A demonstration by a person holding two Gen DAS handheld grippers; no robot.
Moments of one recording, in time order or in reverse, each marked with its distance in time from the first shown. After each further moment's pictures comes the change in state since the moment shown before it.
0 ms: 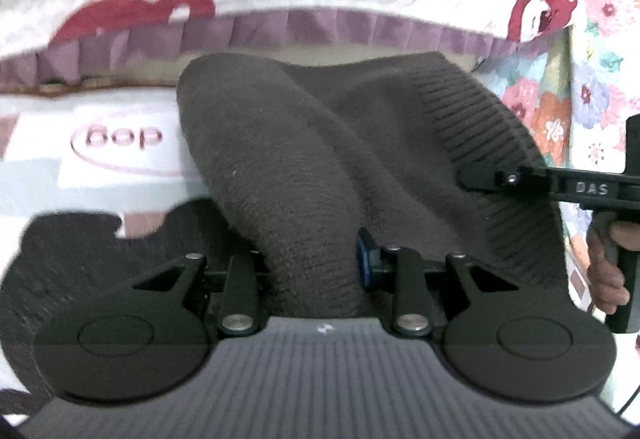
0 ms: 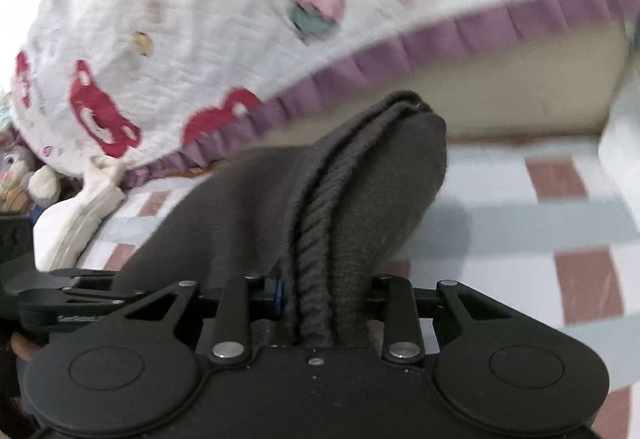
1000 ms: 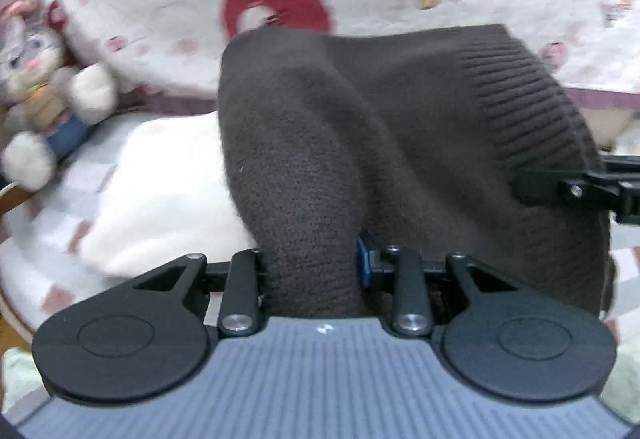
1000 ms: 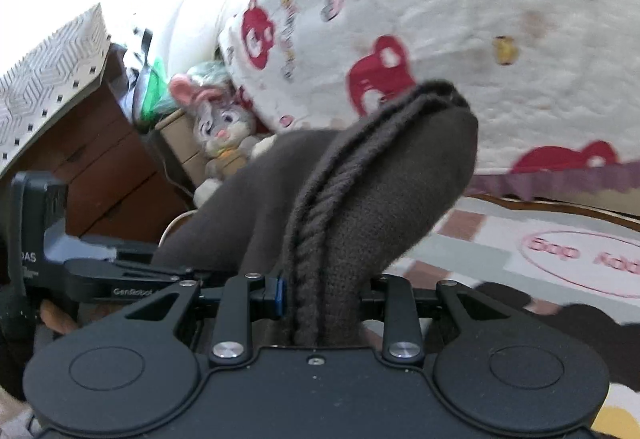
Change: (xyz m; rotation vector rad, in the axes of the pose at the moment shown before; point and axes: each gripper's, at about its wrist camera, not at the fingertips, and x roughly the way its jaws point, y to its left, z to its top) left arm -0.318 0.069 -0.025 -0.114 -0.025 0.668; right arm -0.010 0.283 0.013 -0.228 0.033 0.557
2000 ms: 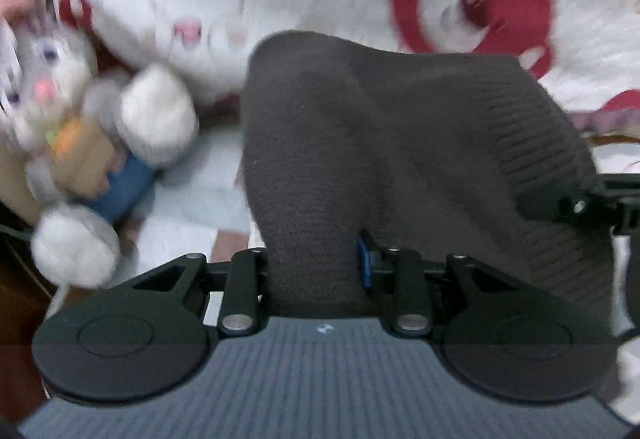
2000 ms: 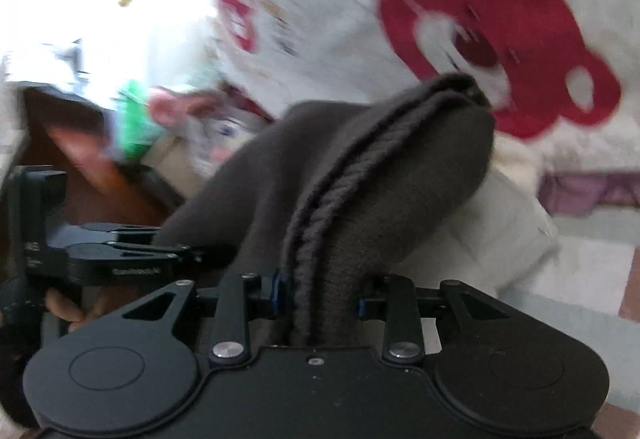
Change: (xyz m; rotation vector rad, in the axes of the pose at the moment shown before) left arm 0.185 0.195 0.119 0.054 0.158 0.176; right arm 0.304 -0.054 0.065 0.220 0.041 0.190
